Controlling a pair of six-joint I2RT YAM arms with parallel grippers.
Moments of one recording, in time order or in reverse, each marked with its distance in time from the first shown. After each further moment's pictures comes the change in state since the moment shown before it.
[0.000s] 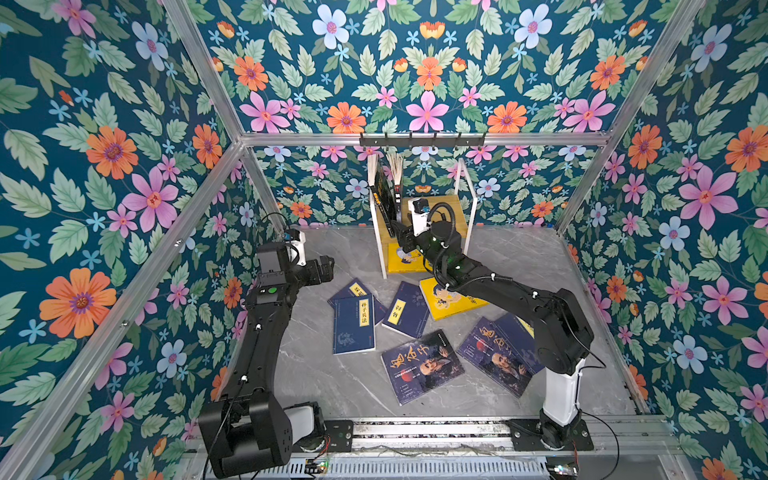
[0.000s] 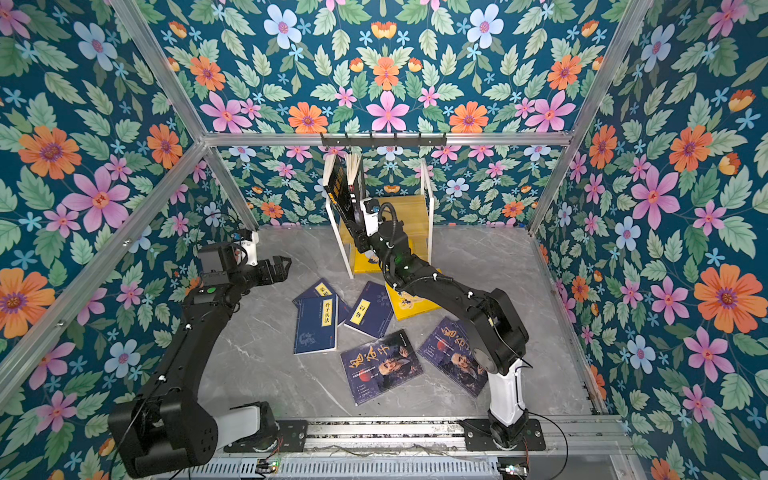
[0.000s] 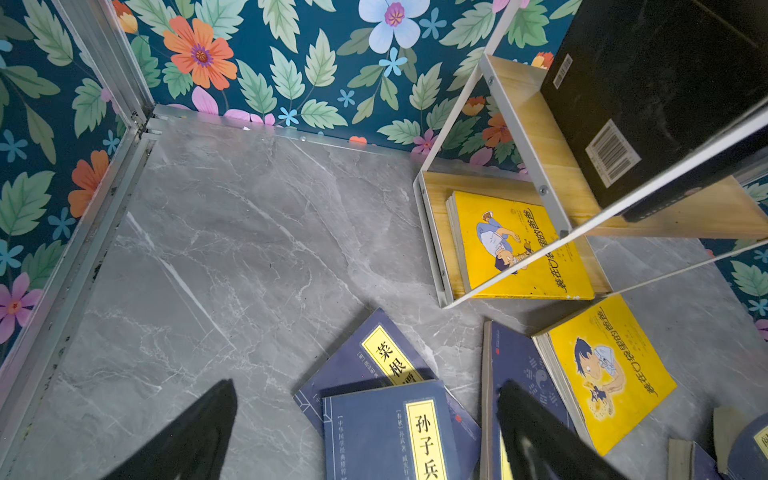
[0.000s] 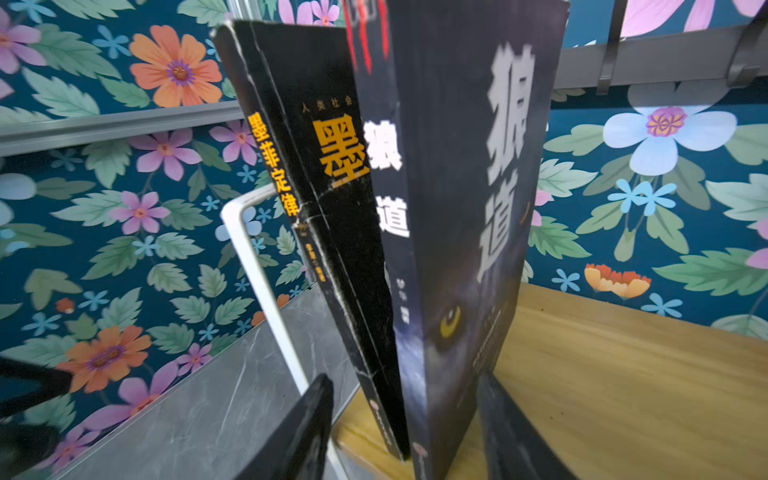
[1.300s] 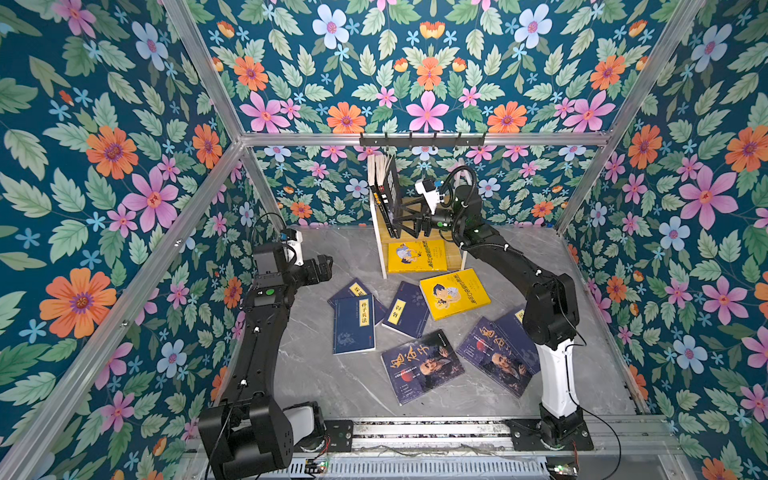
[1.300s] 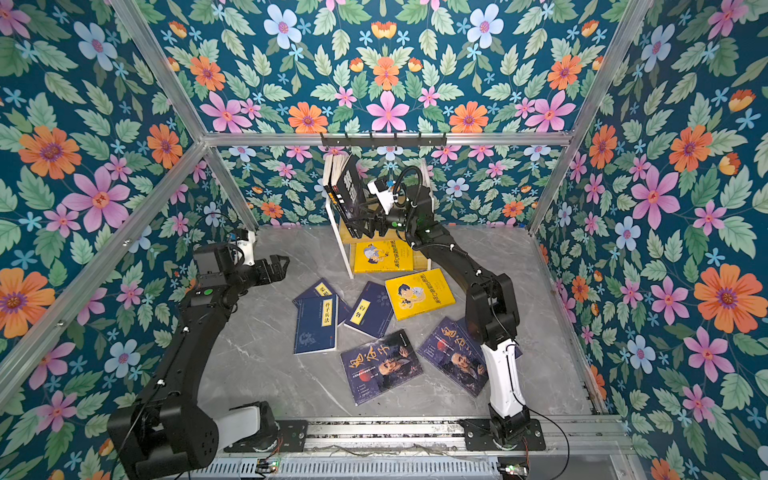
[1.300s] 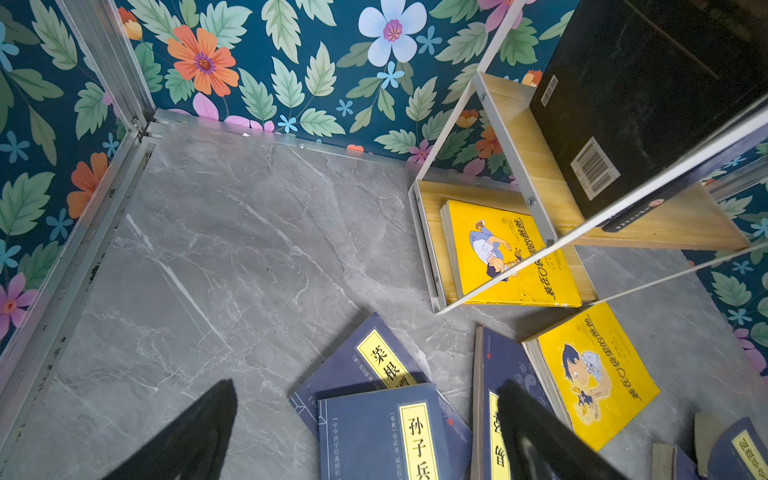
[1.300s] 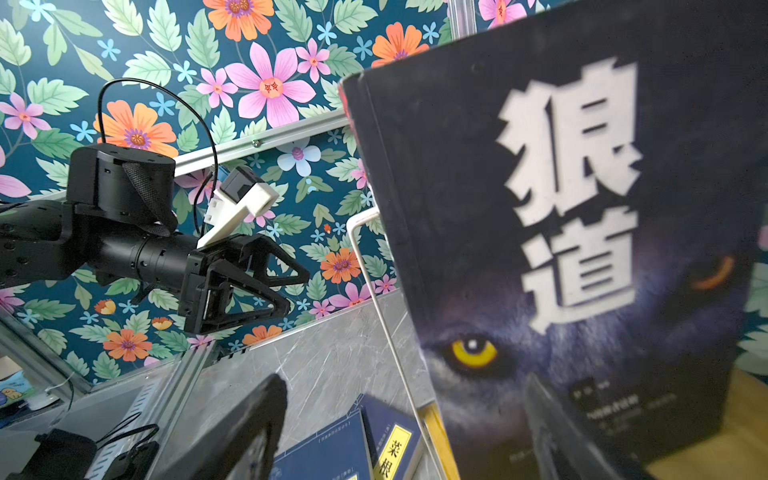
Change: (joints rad) left arm 0.014 -0.018 -0.004 0.004 0.025 -0.018; right arm -0.215 0.210 0.411 -0.248 -0.871 0.097
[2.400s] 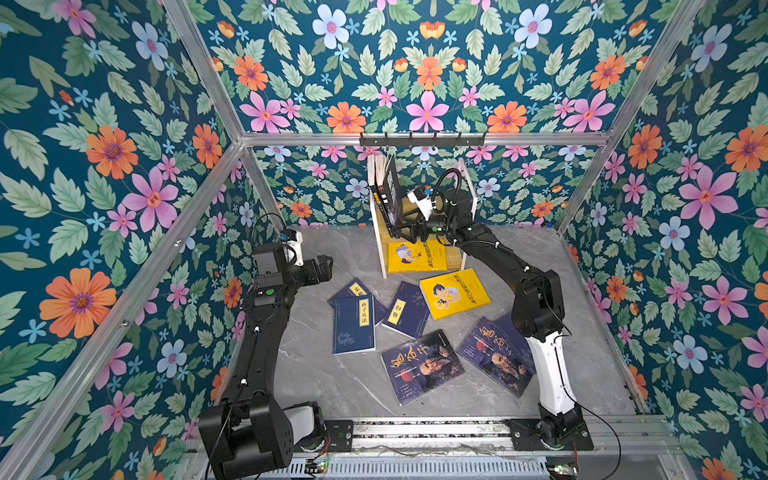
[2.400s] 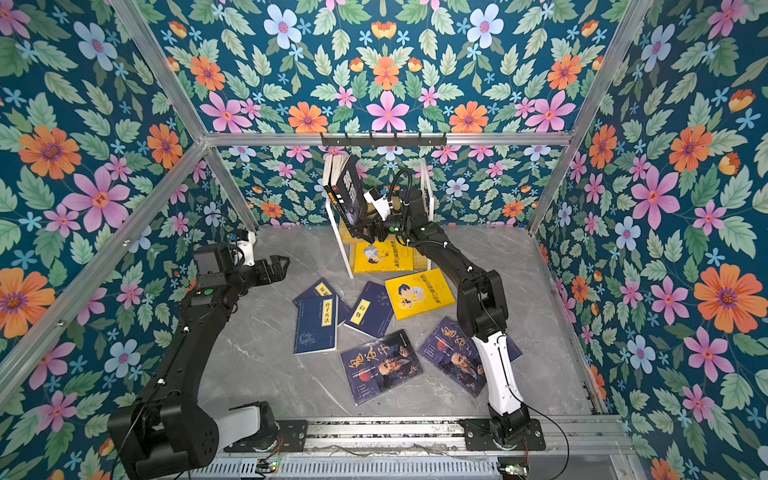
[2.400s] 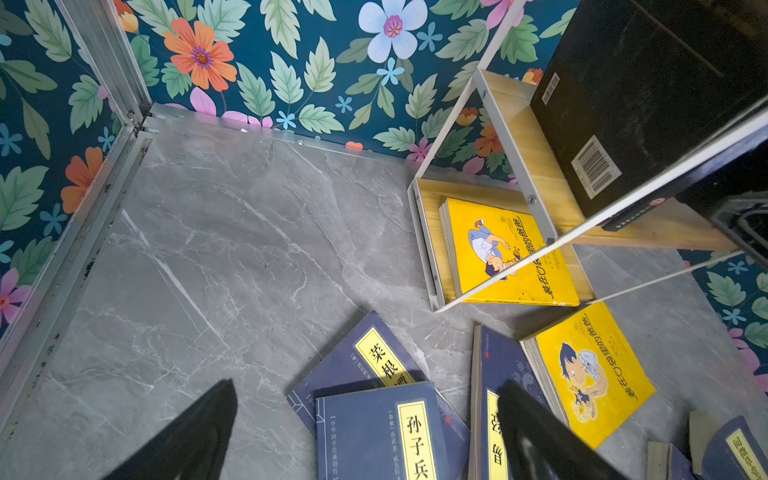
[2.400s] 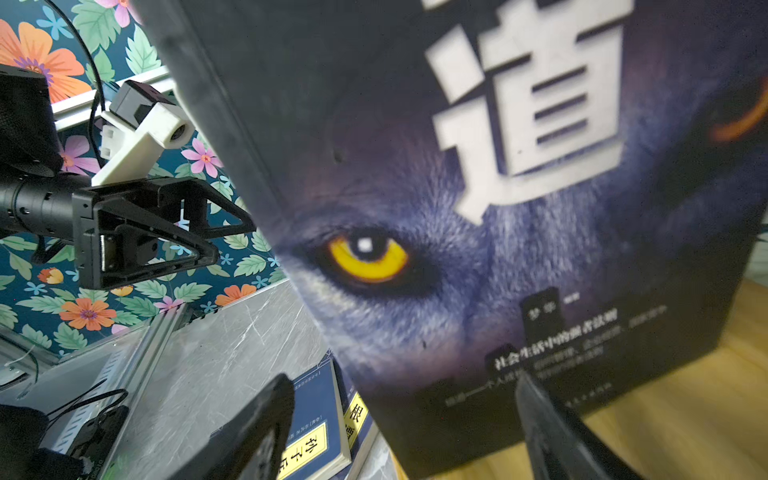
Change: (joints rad) left arm 0.005 0.002 -0.003 0.003 0.005 -0.006; right arm 0.003 0.164 0.192 -0.249 0.015 -0.143
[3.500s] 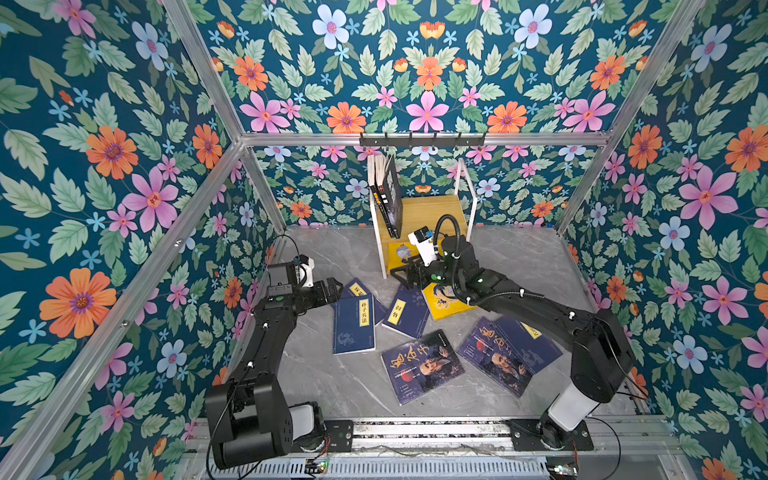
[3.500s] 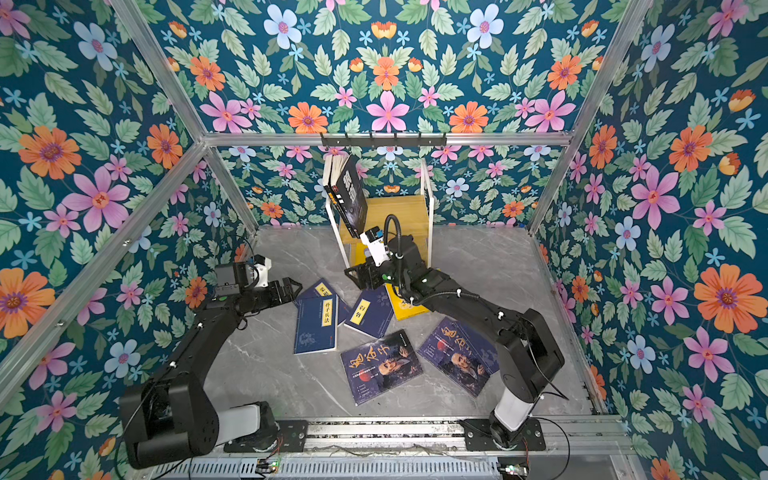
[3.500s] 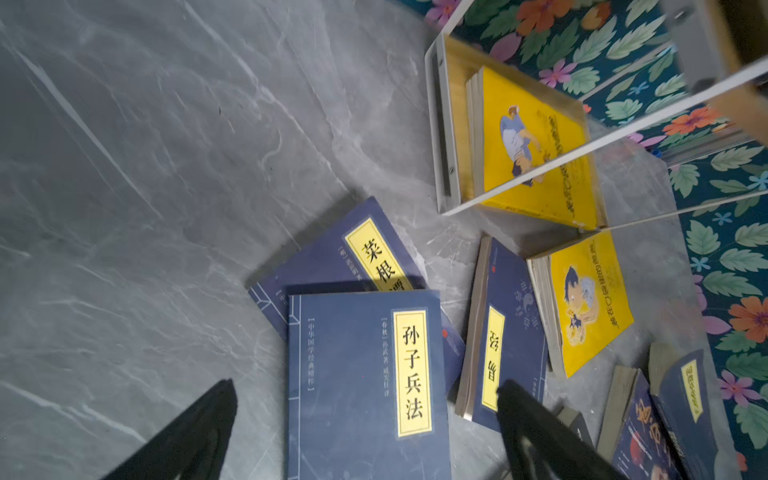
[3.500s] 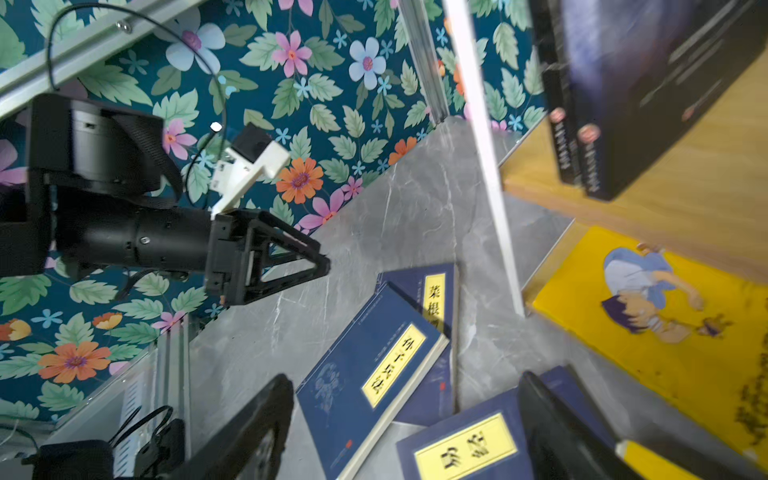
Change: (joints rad) left arm -0.007 0.085 -0.179 -0.058 0.097 -0.059; right arm 0.295 -0.600 -0.824 0.100 0.563 0.266
